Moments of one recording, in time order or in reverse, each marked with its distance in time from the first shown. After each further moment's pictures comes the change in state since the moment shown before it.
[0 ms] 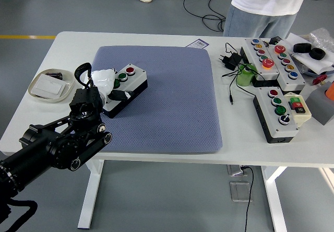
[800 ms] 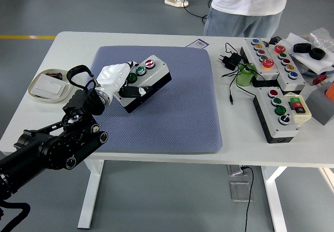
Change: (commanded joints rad) left arm 0.007 0.048 0.033 -0.023 -0.195 0.140 -0.466; right arm 0.004 0.001 0.008 0.000 -0.007 -0.001 0.000
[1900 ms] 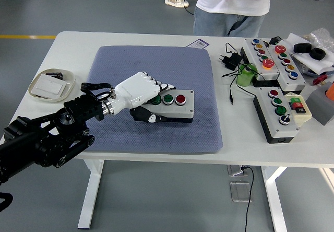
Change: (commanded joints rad) left arm -0.093 0.040 0.266 0.146 0.200 0.144 -0.475; right arm 0.007 -0.006 -0.014 0.000 0.004 0.001 -0.001
